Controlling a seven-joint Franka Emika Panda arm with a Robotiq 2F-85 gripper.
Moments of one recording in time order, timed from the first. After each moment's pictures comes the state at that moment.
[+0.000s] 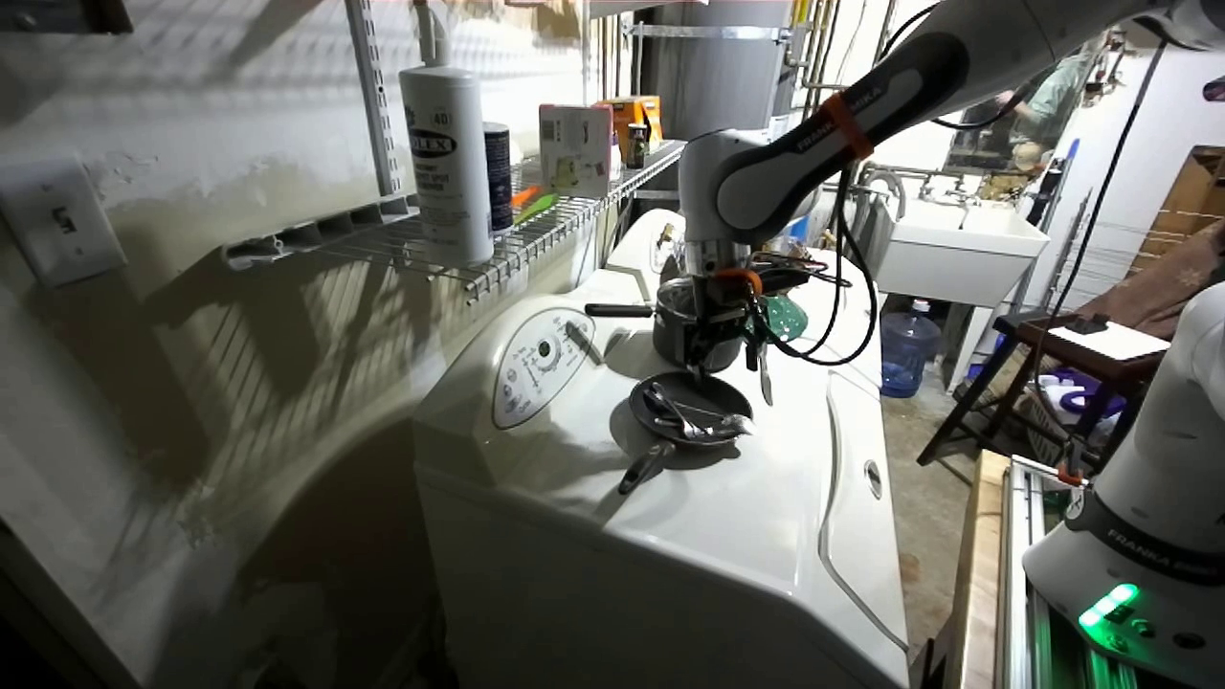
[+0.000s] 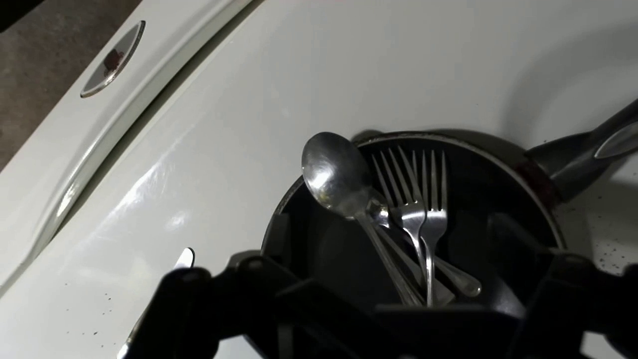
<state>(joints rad) 0.00 0.21 0.05 -2.14 0.03 2.09 0.61</state>
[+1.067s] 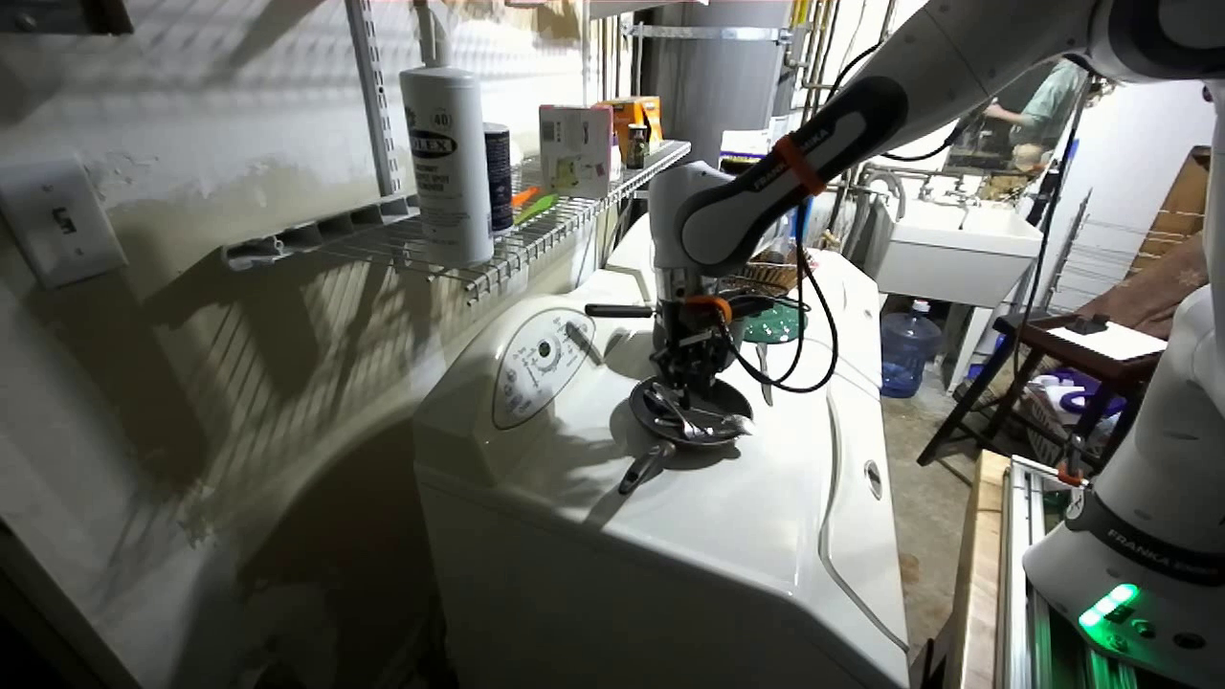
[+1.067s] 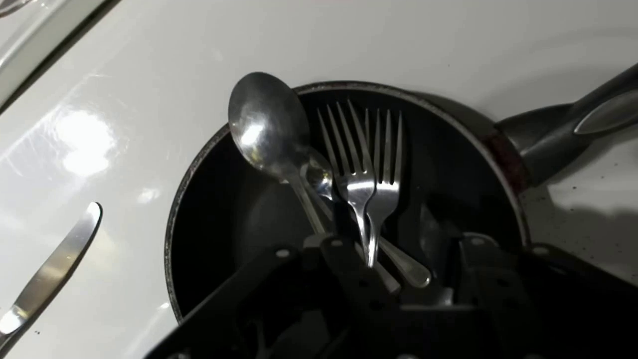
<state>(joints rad) 0.05 0.36 0.04 -2.03 0.03 2.17 0.53</state>
